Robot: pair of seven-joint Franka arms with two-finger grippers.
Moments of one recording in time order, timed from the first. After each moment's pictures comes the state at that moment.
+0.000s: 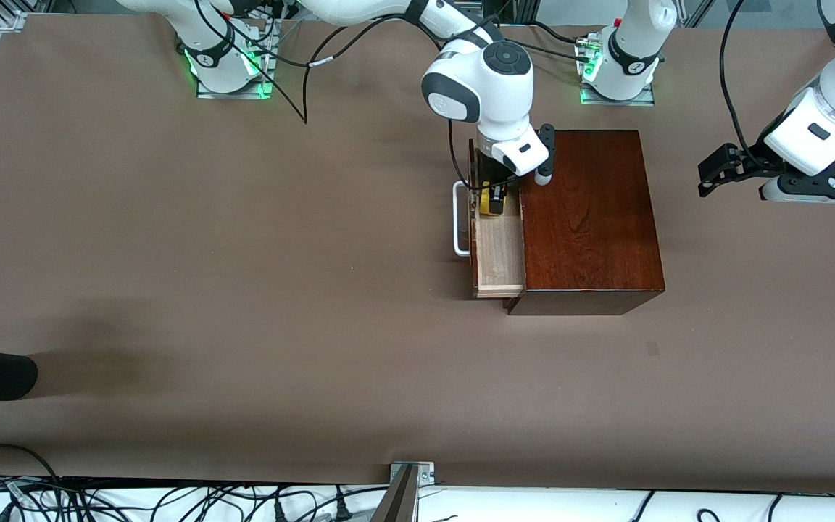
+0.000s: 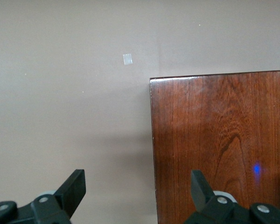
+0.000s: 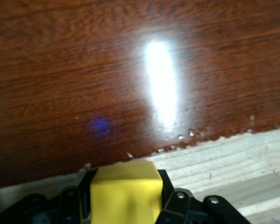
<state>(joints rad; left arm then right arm) -0.06 -0.06 -0.01 -1.77 0.03 1.69 -0.05 1.02 0.90 0.02 -1.03 -0.16 2.11 -0.31</state>
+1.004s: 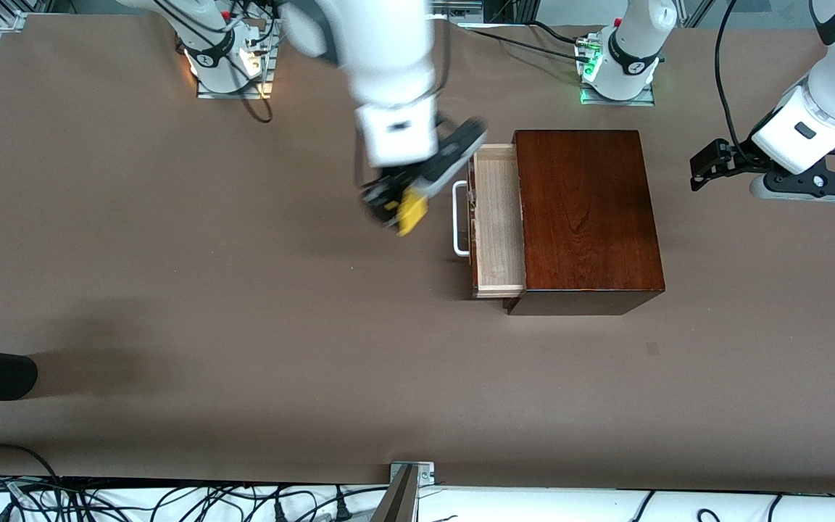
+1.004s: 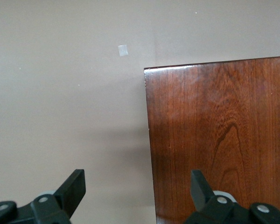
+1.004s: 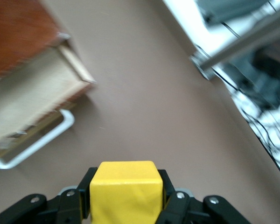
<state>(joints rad) -0.07 -0.06 -0.03 -1.77 0.03 1.66 -0.03 0.73 0.60 -0.04 -0.94 -0.14 1.78 -0.16</state>
